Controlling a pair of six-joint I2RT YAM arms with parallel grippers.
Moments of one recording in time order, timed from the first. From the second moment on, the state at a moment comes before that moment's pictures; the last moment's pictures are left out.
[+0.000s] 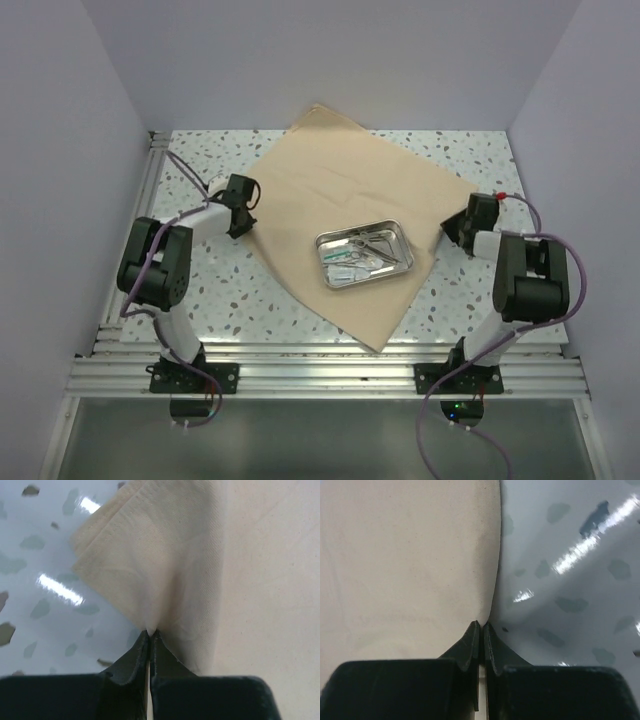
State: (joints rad) left arm -0.27 1.77 1.03 -0.32 -0.39 -0.87; right arm -0.15 1.75 0.83 0.20 -0.01 0.86
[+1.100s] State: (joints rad) left arm -0.15 1.64 1.08 -0.23 -0.29 -0.54; right arm 0.01 1.41 0.78 -0.06 0.18 0.69
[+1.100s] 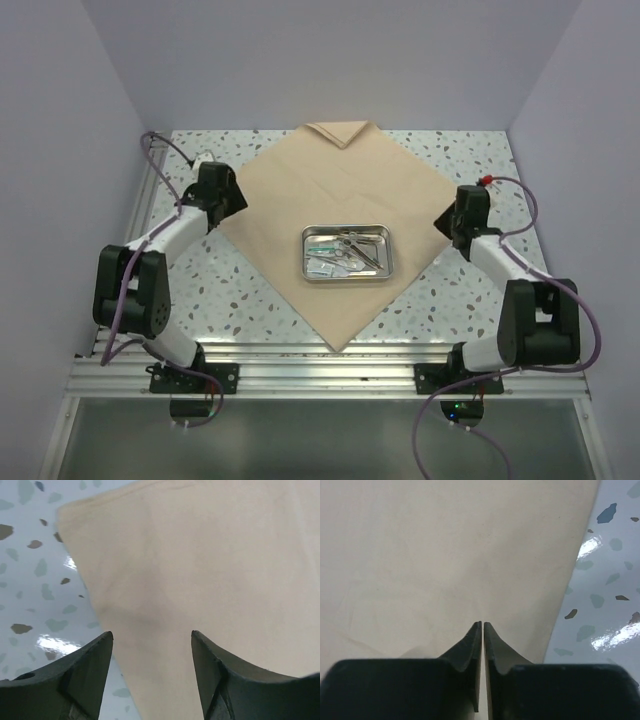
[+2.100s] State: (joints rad) left arm -0.34 1.63 0.87 0.00 0.01 -0.57; right arm 0.30 1.42 0.74 -0.17 0.09 0.67
